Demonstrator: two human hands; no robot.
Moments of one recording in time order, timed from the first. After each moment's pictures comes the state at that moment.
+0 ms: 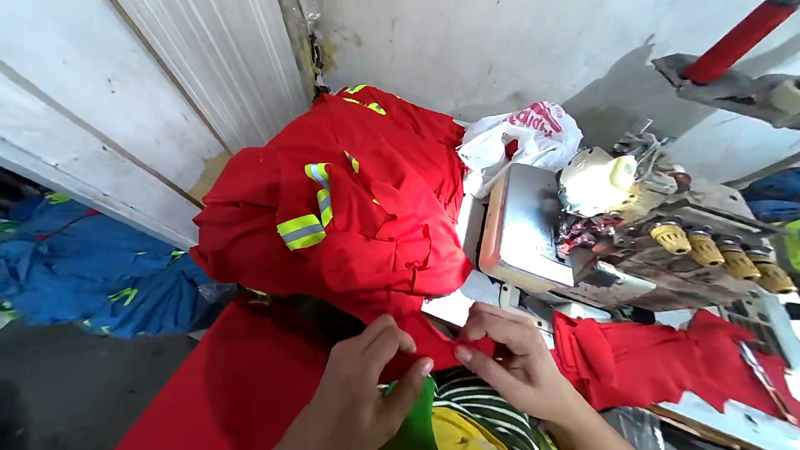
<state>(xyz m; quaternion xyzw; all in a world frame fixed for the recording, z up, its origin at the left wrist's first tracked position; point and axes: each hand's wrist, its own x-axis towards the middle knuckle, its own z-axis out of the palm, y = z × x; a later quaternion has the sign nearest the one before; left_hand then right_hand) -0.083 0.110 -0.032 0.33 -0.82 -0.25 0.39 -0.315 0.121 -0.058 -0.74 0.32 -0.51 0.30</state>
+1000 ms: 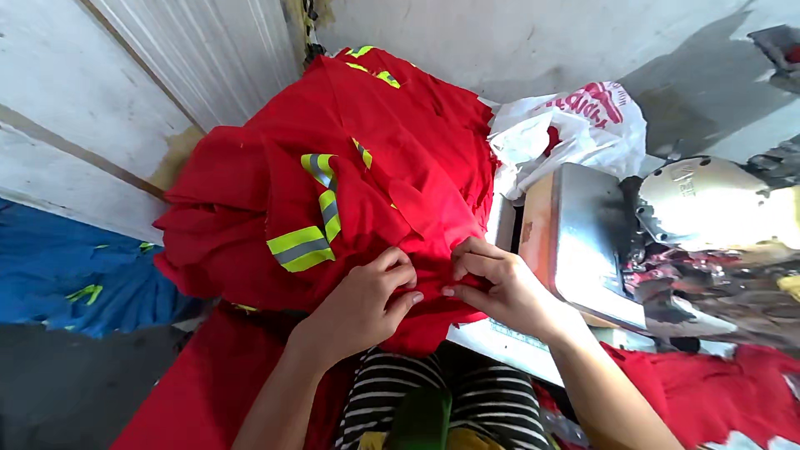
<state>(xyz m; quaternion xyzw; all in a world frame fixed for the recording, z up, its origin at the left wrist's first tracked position) -0.068 -0.024 -0.063 0.32 -0.88 -0.27 0.24 -0.314 0.001 -0.072 -0.81 0.40 -0.35 0.24</state>
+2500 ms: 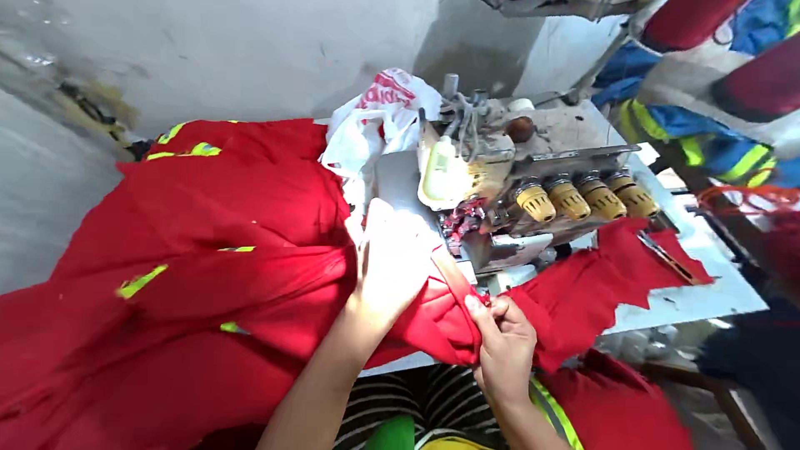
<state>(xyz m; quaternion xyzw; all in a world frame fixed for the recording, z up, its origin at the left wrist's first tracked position) -0.312 -0.025 -0.051 0.28 -0.93 -0.09 0.24 -0.353 0.122 -0.126 -0.15 0.58 -0.80 0.12</state>
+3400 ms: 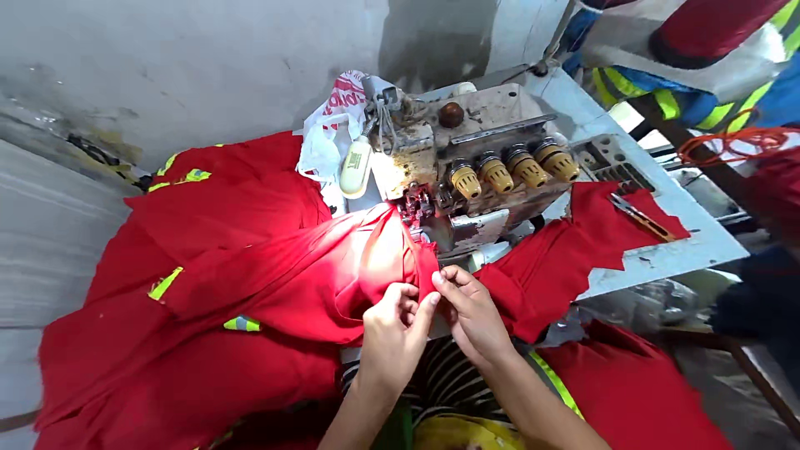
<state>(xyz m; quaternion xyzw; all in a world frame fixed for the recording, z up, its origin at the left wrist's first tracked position) -0.271 0.072 -0.087 0.30 -0.85 -0.33 0.29 -0.375 0.138 -0.107 -0.07 0.44 -0.78 0.44</state>
